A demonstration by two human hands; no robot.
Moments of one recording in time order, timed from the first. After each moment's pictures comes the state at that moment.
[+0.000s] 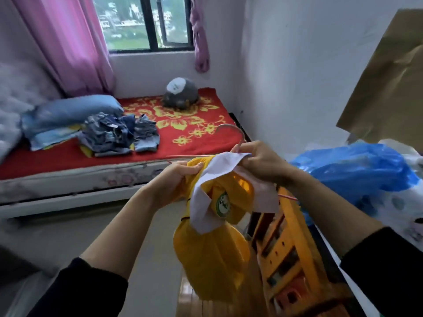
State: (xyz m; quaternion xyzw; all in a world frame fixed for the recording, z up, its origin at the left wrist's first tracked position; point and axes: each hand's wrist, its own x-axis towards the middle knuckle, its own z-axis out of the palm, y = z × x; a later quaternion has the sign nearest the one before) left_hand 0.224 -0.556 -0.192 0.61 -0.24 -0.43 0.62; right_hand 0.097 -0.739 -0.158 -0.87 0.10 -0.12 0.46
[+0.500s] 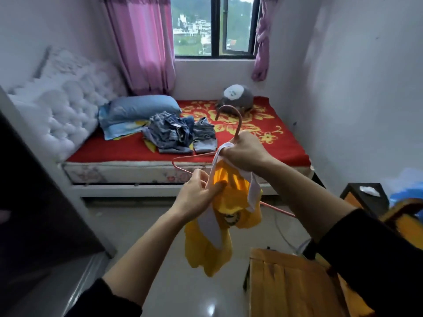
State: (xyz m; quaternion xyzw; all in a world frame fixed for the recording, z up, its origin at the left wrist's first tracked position) left_hand 0.346 -0.319 -0.221 0.83 -0.23 -0.14 0.49; right_hand 0.321 -0.469 -0.138 -0.90 0.12 -0.12 0.40
